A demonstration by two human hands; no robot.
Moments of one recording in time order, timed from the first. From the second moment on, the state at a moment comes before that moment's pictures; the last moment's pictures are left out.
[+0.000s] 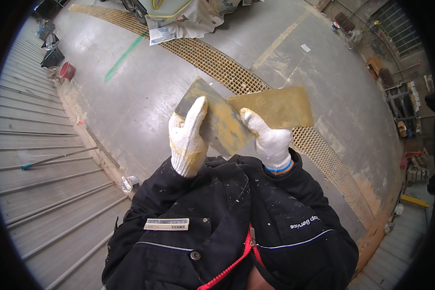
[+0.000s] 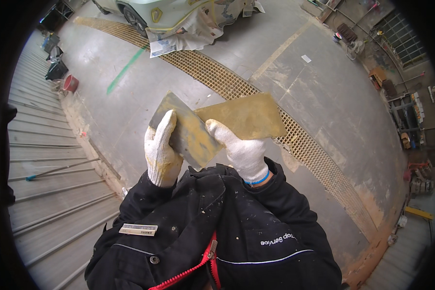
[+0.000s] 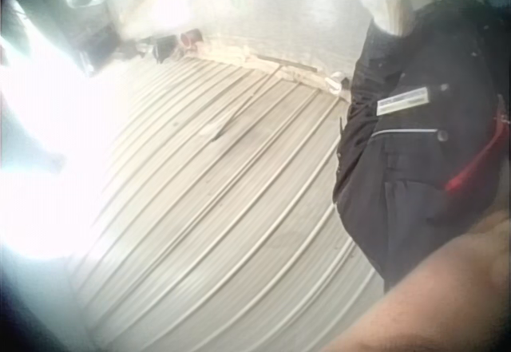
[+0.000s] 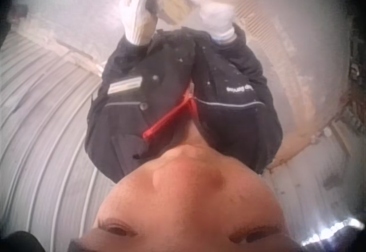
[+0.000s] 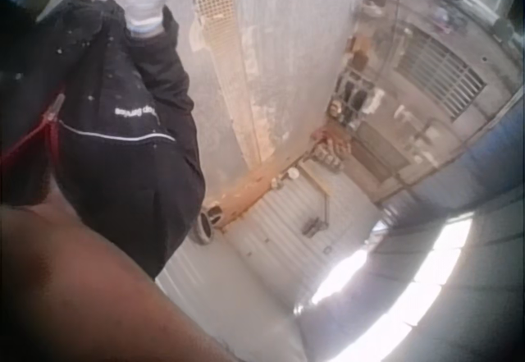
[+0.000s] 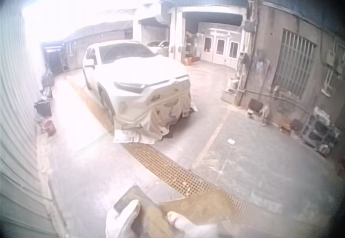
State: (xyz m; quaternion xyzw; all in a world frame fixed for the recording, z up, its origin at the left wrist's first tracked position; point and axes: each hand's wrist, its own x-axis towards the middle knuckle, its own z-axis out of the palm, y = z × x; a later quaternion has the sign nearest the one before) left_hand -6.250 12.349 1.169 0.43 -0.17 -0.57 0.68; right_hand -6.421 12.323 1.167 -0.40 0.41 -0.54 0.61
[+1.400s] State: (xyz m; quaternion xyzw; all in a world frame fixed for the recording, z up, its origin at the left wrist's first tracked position) left_hand -6.133 12.420 1.162 0.51 -0.16 -0.46 0.71; right_hand -6.334 12.331 1.165 -0.91 0.21 -0.23 0.27
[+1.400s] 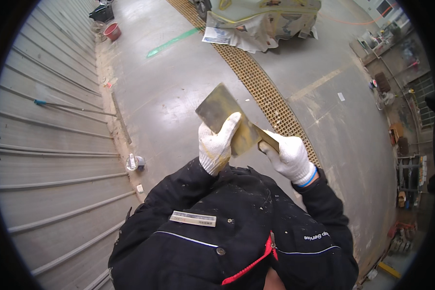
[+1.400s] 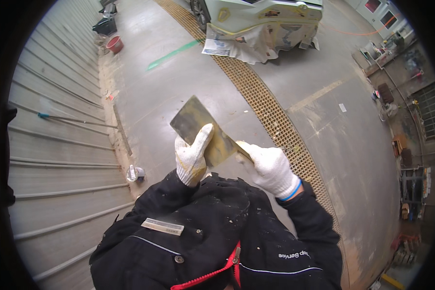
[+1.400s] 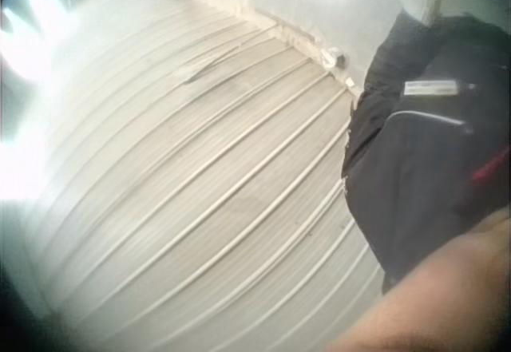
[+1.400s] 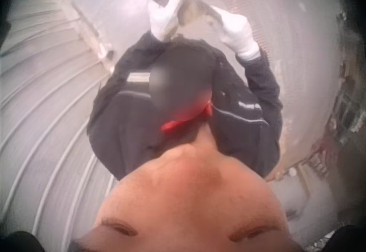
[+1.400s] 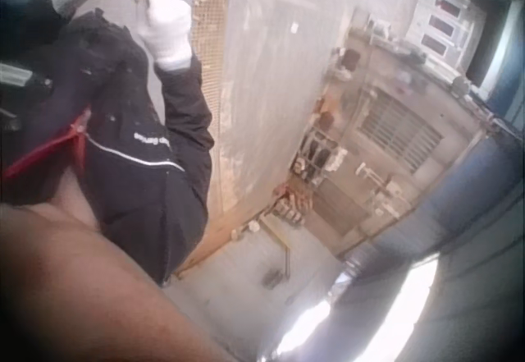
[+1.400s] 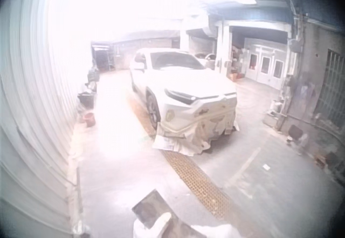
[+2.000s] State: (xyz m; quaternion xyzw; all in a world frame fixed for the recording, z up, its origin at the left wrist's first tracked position) left_hand -5.959 12.436 1.125 0.51 -0.51 -0.05 0.69; right_hand -6.074 12.291 1.107 -0.43 0.45 -0.13 0.77
